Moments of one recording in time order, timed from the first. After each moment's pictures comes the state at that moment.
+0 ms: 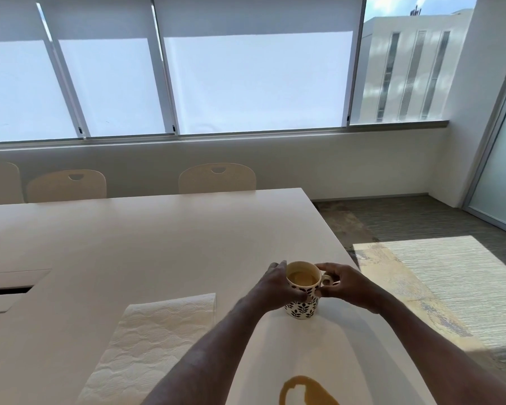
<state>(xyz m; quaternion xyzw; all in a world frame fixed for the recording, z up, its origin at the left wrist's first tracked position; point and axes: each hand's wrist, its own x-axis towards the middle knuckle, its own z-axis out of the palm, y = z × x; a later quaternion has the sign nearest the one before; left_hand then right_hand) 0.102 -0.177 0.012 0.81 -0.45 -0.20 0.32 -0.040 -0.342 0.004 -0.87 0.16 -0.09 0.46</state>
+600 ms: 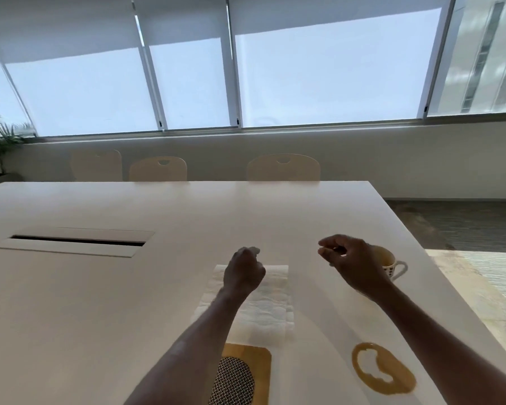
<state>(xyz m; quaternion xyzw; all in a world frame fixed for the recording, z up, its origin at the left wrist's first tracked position) 0.160 0.025 0.023 0.92 -0.23 0.02 0.33 0.001 -0.153 0.071 -0.87 0.15 -0.28 0.38</state>
